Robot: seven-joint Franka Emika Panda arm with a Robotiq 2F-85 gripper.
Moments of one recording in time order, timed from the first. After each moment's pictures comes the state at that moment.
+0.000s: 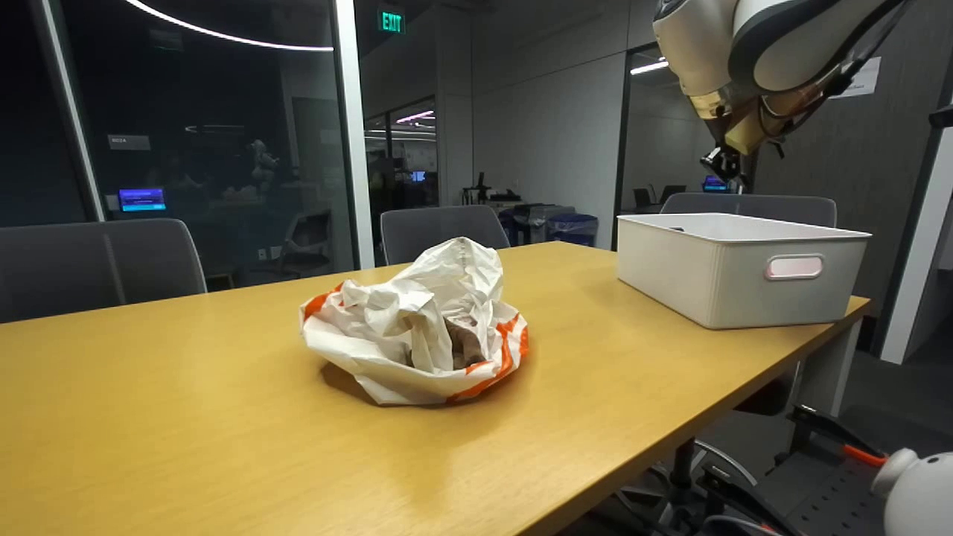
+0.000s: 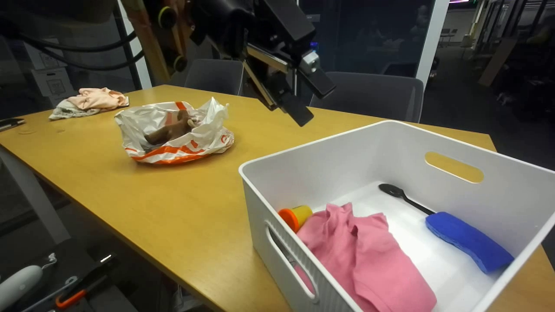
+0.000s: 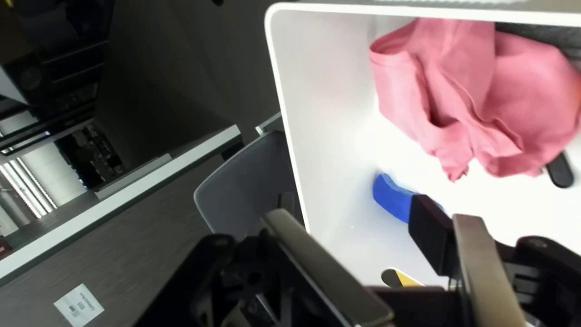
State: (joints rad) arm -0.11 -0.48 0.05 -2.58 -1.02 1.97 0.85
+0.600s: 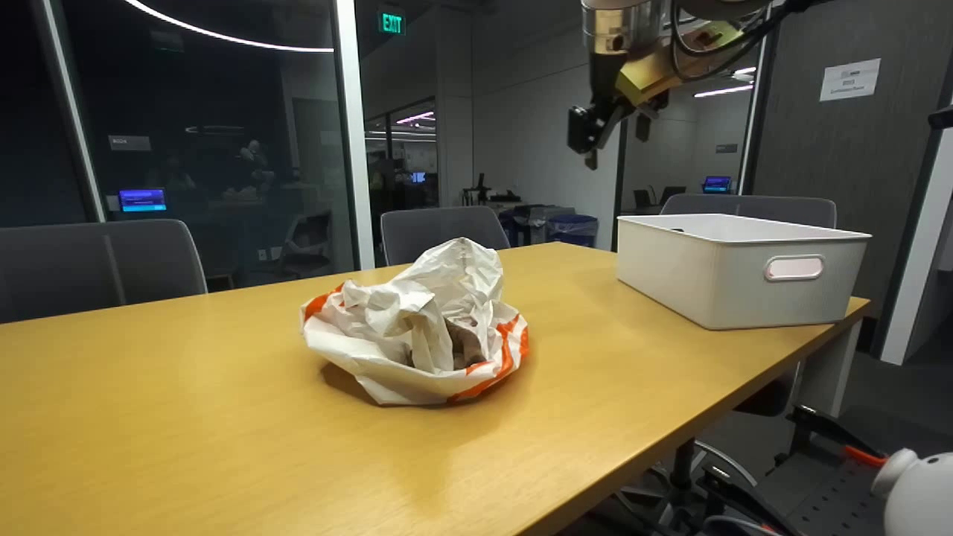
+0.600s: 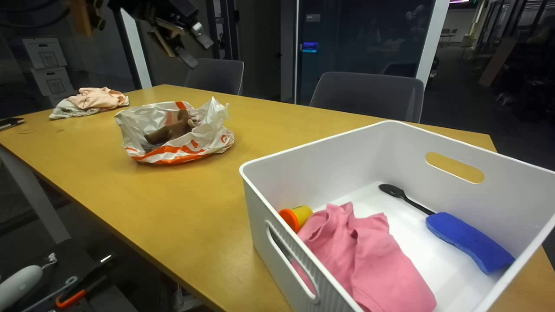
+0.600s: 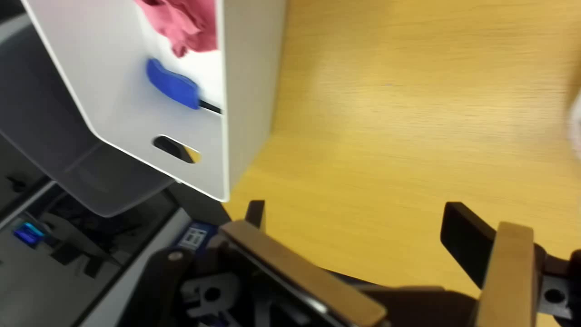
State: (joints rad) arm 0.17 -0.49 0.25 -2.47 -0.69 2.13 0.86
